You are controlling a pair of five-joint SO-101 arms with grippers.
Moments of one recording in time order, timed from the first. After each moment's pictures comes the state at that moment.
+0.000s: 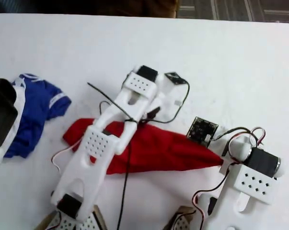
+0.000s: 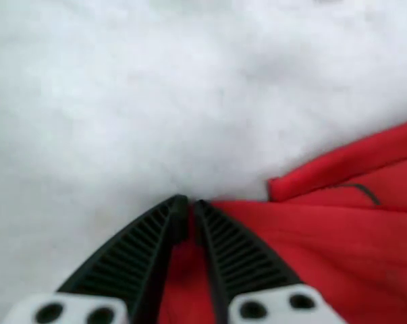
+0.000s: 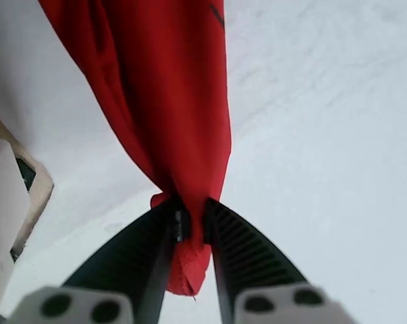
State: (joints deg) left arm 20.8 58.3 -55.7 101.7 -20.2; right arm 23.6 -55.6 46.7 88.9 88.1
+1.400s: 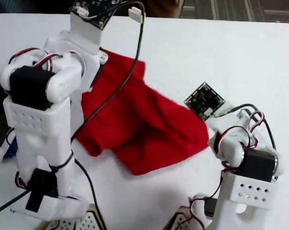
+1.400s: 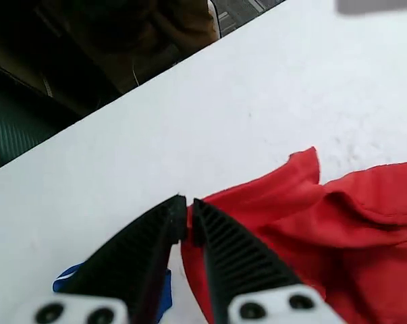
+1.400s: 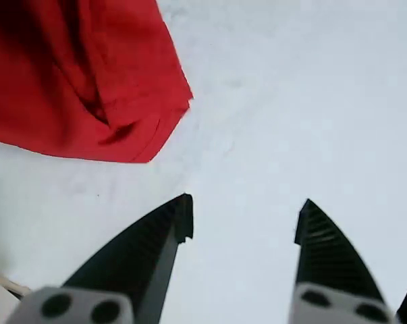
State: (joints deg) left arm 6.9 -5.4 -48.7 101.7 -16.5; right arm 10.0 -55.6 30.4 87.7 57.4
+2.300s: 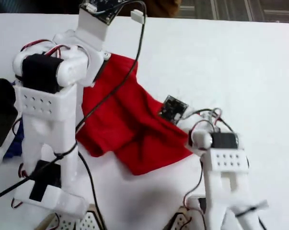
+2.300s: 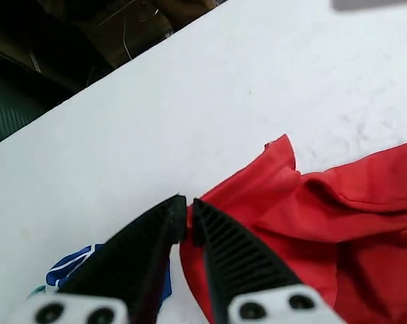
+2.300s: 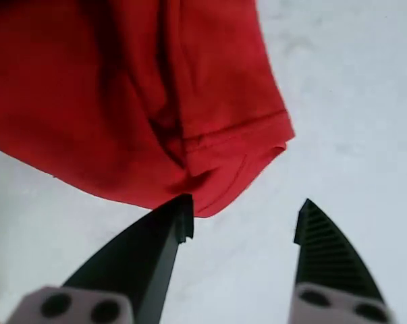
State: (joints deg) left arm 5.9 -0.3 -48.6 101.7 -17.5; right arm -2.4 -40.9 53.5 63.6 59.9
